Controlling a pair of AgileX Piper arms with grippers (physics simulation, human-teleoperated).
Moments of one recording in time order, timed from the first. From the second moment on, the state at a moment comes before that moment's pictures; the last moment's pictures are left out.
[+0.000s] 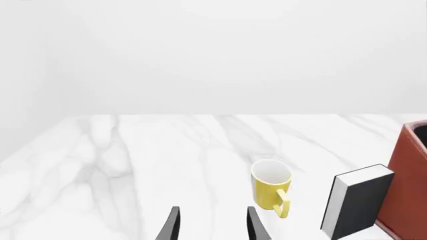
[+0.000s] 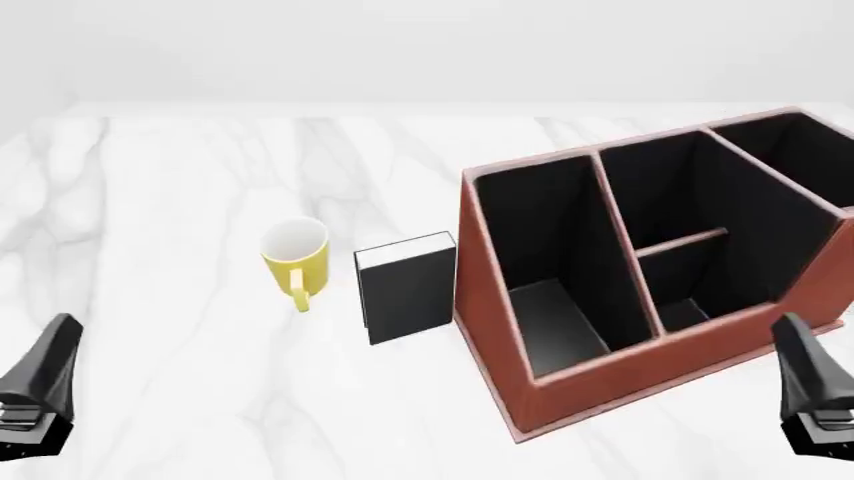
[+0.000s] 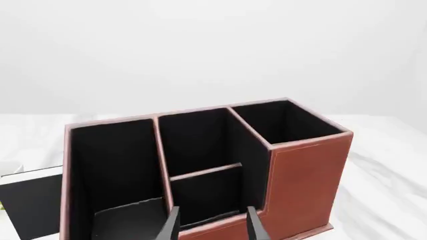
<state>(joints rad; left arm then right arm) 0.00 0.00 0.00 0.00 0.00 0.00 0.00 0.00 0.00 0.00</state>
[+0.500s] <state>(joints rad) -0.13 0.21 -0.32 0.09 0.14 0.00 0.02 0.00 -0.01 0.00</state>
